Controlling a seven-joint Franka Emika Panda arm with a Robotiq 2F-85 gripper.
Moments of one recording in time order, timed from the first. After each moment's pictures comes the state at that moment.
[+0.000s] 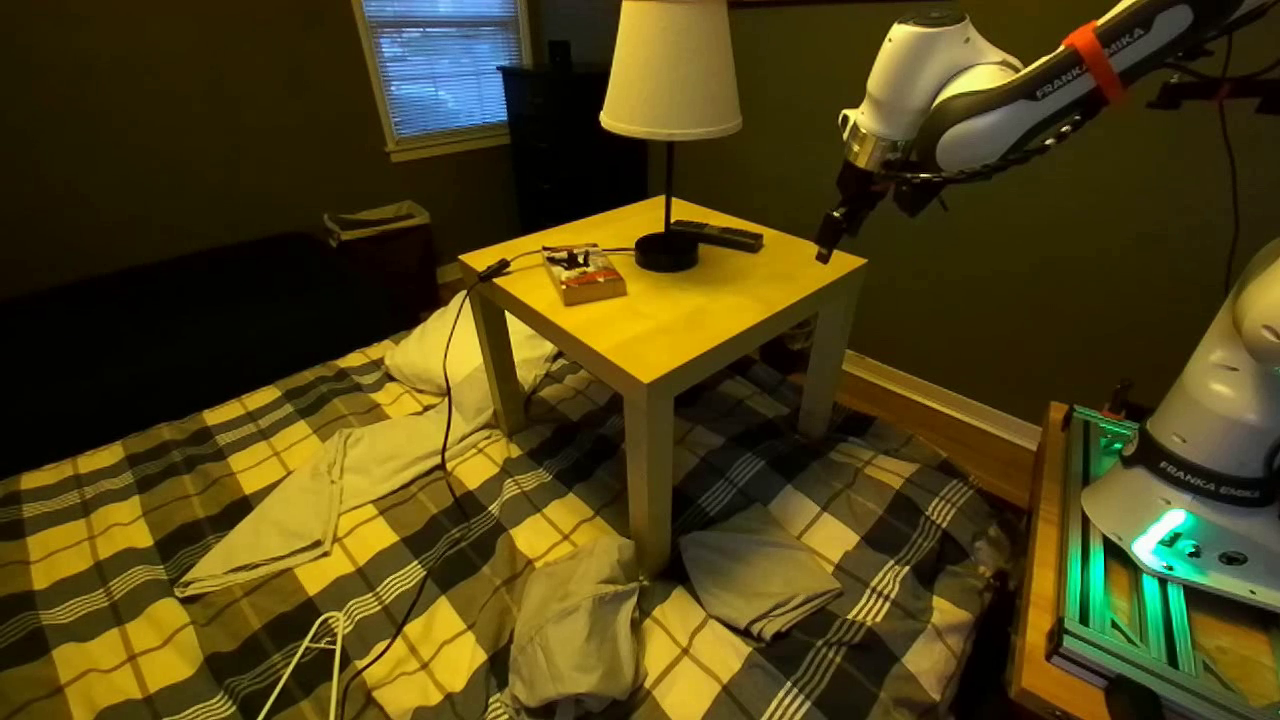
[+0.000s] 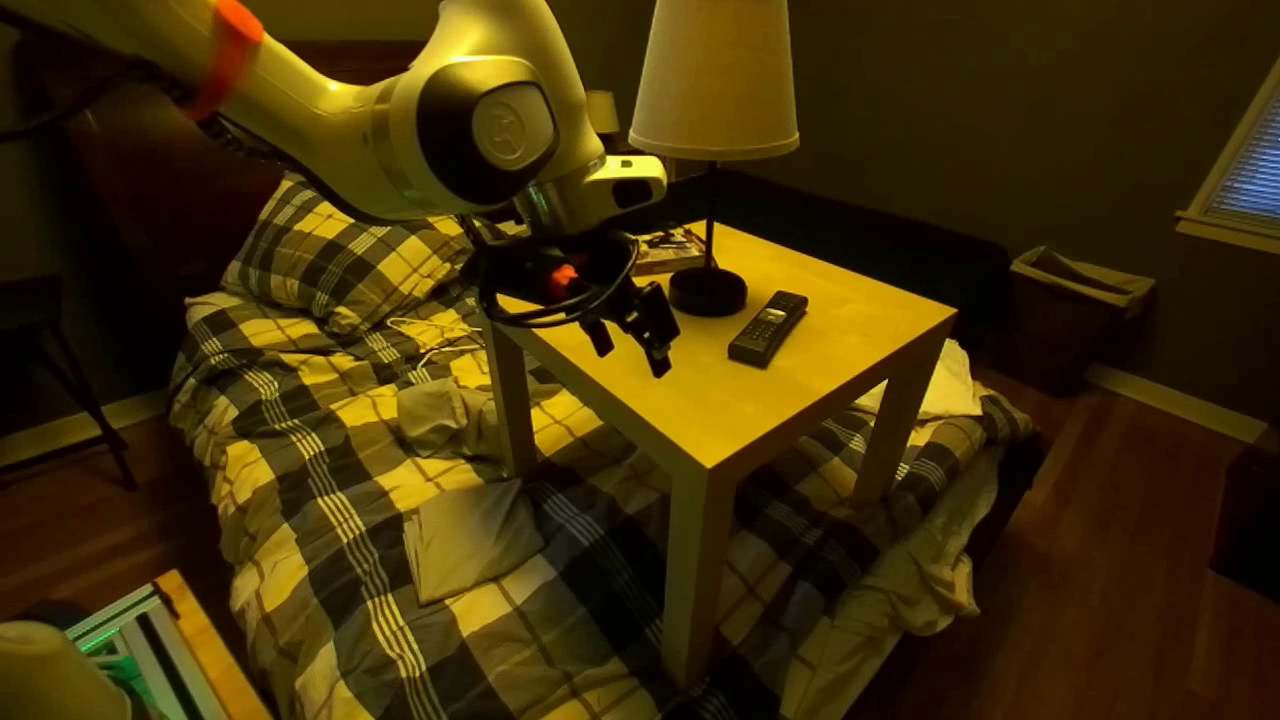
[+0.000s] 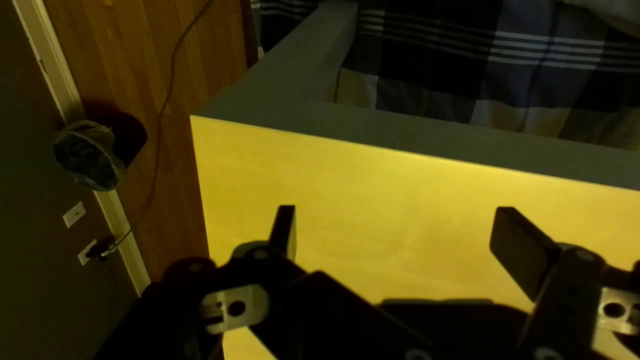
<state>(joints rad) -0.20 -0.26 0.07 -2.52 -0.36 2.51 0.24</state>
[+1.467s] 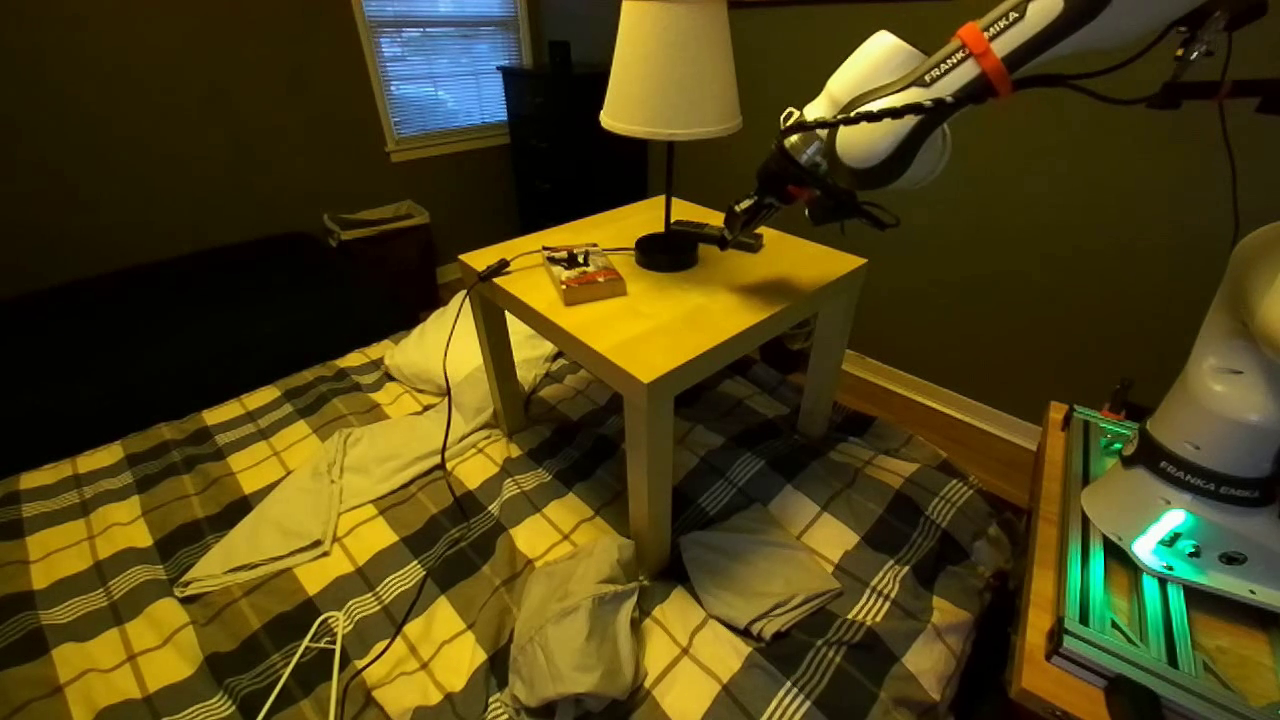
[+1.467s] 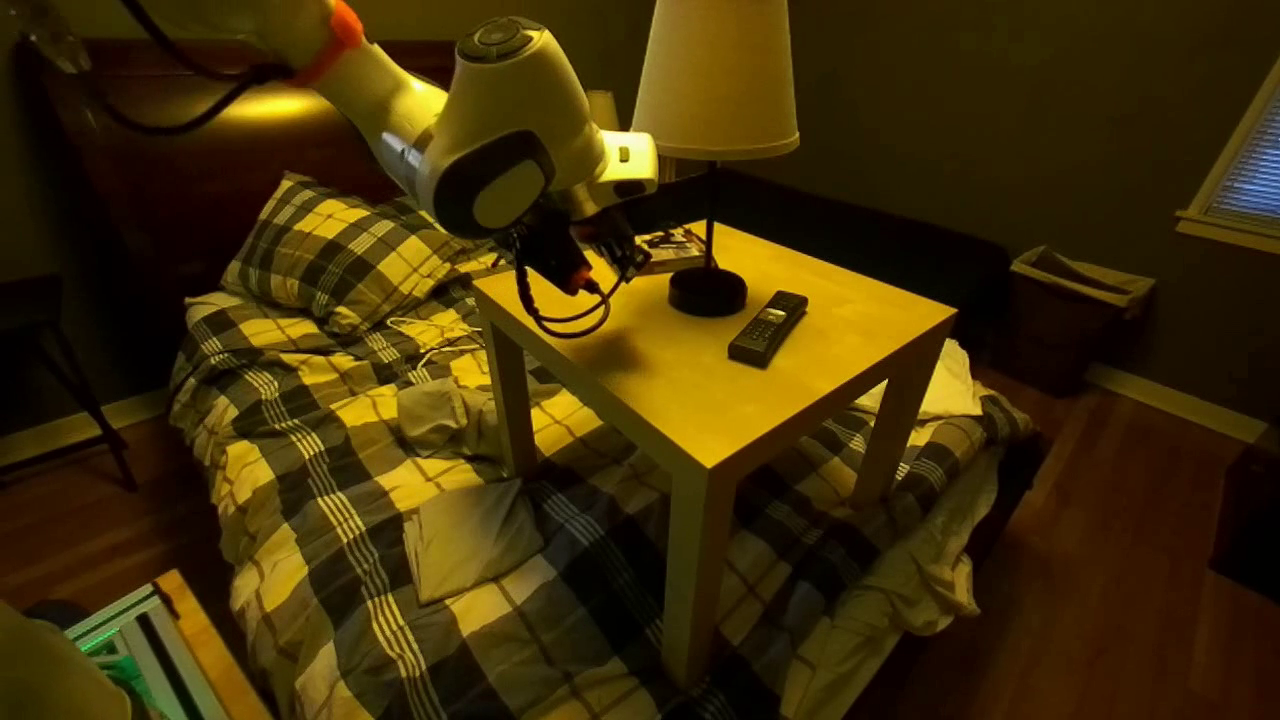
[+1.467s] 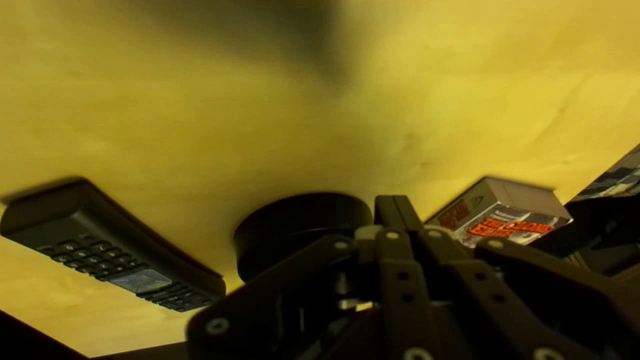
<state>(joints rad) 0.04 -0.01 0.04 -2.38 0.31 3.01 -0.09</state>
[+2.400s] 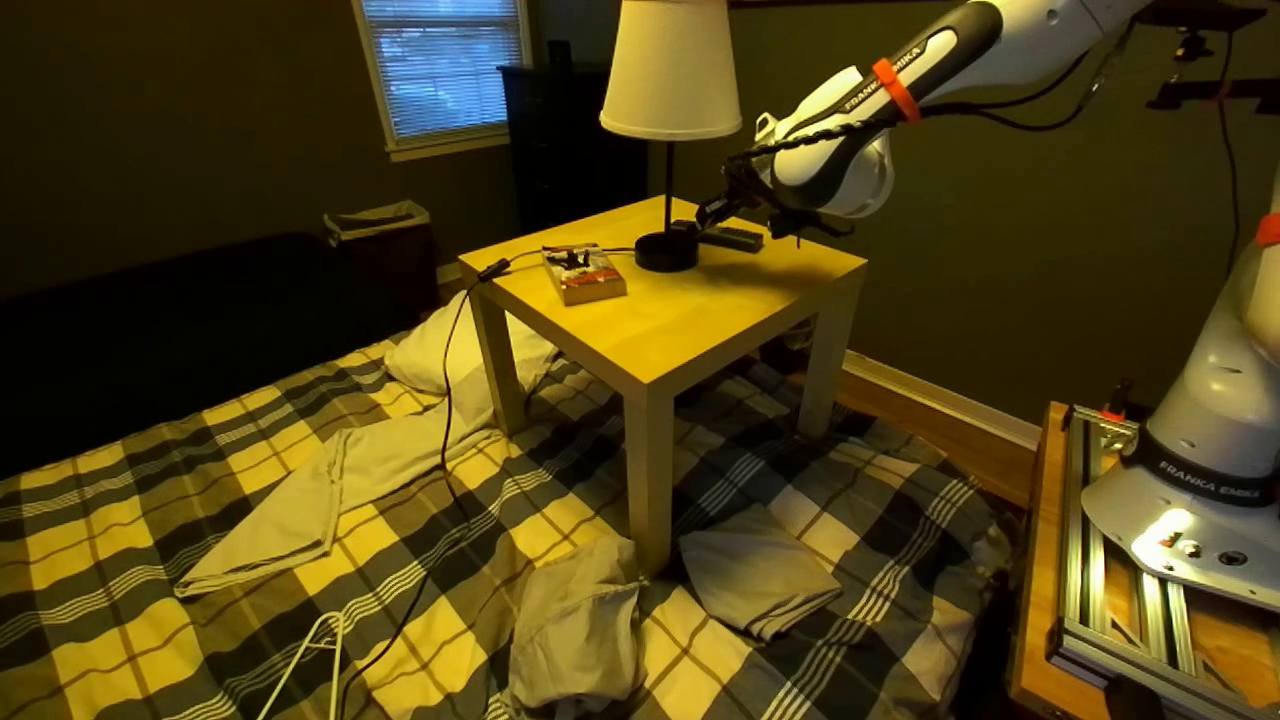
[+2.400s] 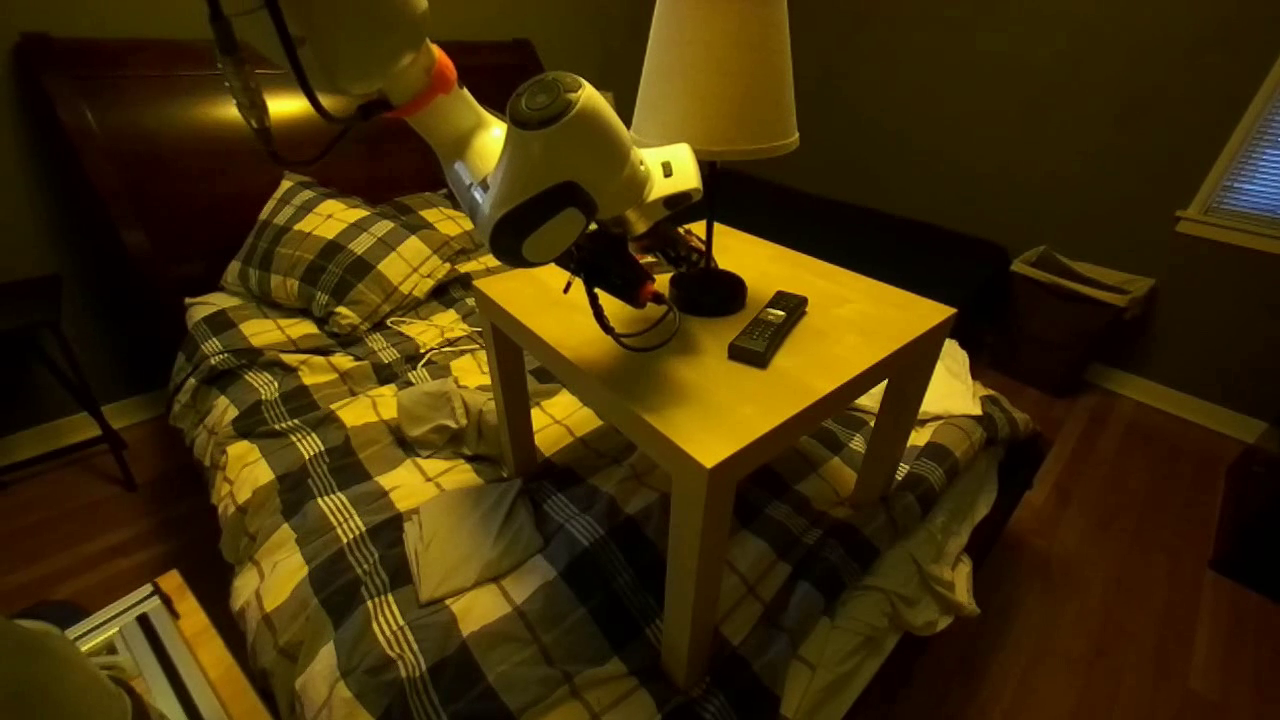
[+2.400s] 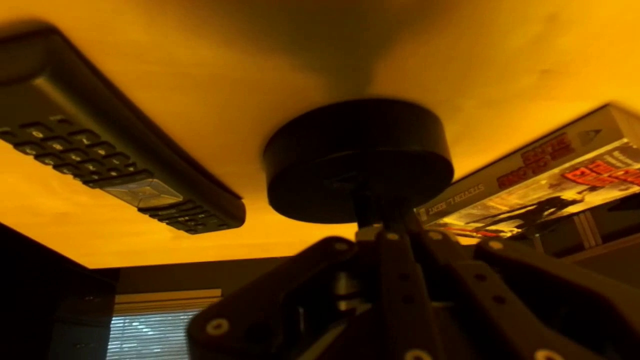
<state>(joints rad) -0.04 0.22 0.11 -2.21 0.46 3.26 -0.36</state>
